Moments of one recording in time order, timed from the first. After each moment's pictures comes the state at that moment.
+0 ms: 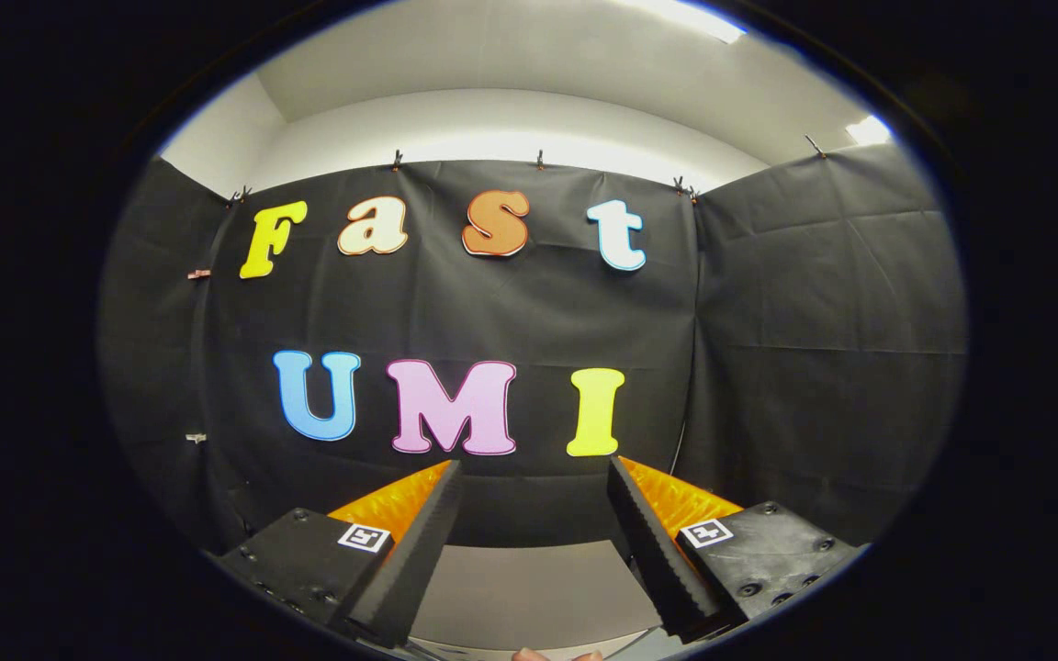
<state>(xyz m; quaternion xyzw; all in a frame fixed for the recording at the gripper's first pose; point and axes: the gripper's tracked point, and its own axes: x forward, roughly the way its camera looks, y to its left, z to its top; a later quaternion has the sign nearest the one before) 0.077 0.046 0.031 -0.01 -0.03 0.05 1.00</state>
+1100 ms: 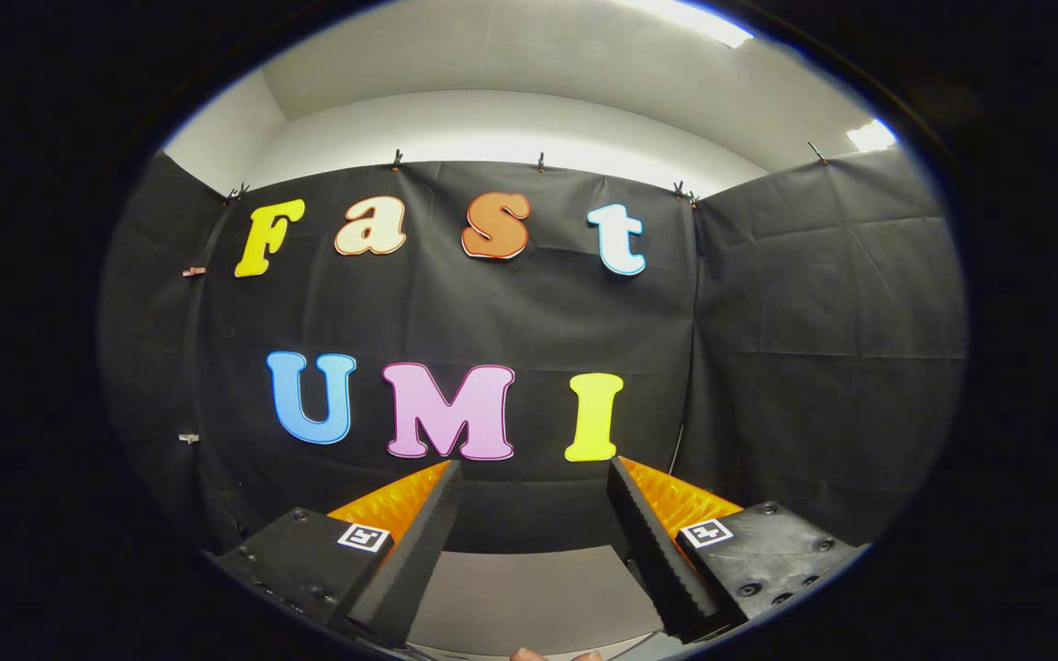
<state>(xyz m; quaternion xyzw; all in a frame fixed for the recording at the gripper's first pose) 0.094 0.066 0.036 0.00 -0.03 0.04 1.00</state>
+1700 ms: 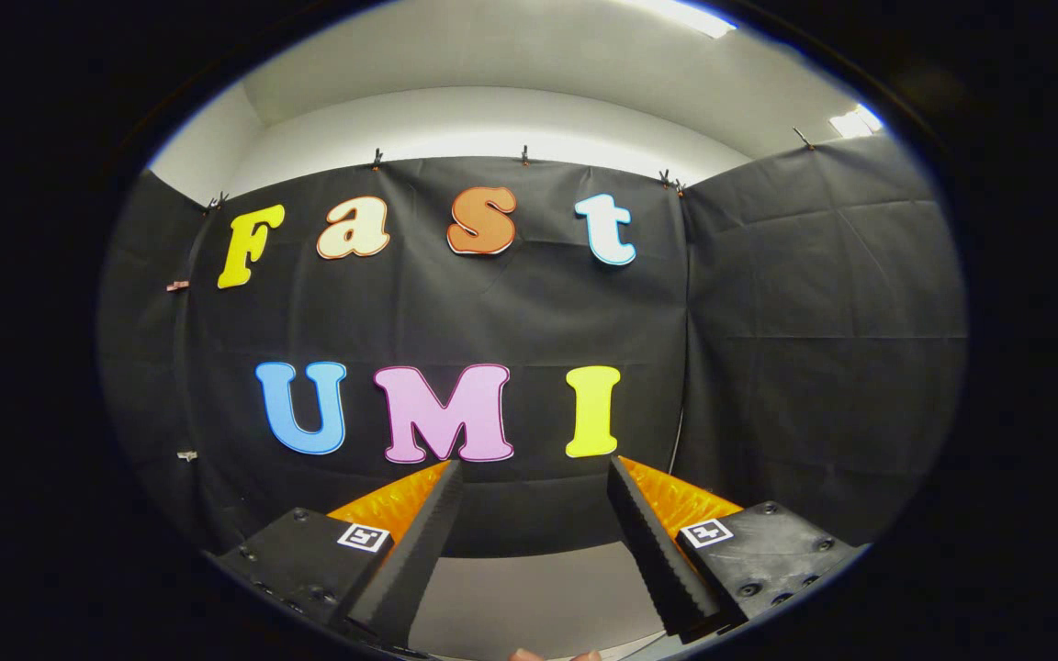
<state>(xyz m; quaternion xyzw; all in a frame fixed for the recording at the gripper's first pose) 0.105 0.070 0.037 0.02 -0.02 0.02 1.00</state>
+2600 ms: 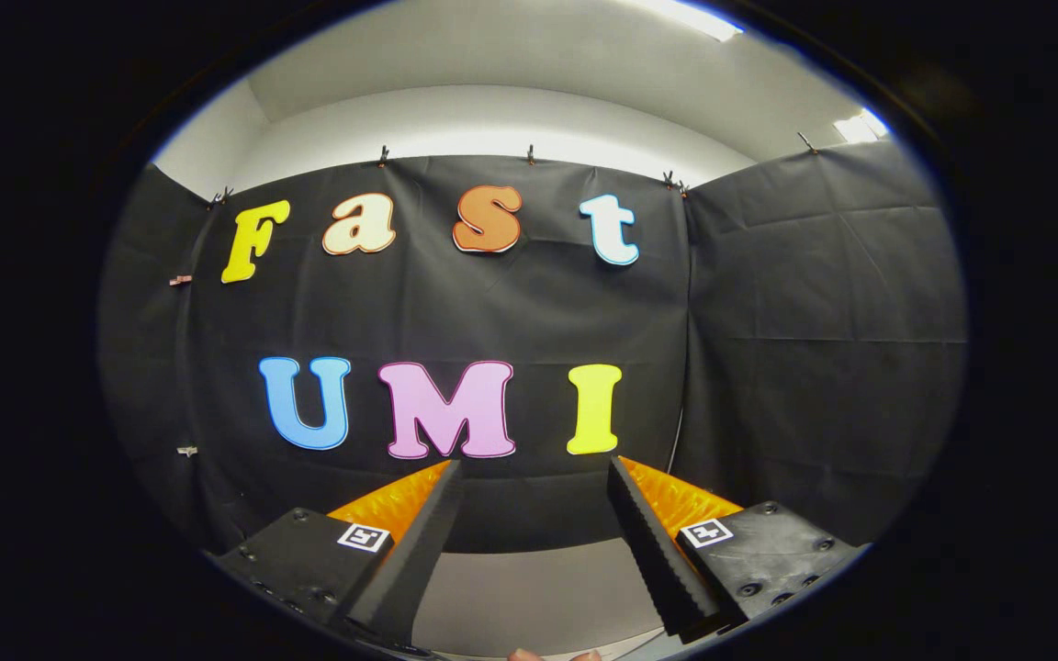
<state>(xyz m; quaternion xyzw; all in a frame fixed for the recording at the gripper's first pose) 0.096 0.080 0.034 0.01 -0.02 0.02 1.00</state>
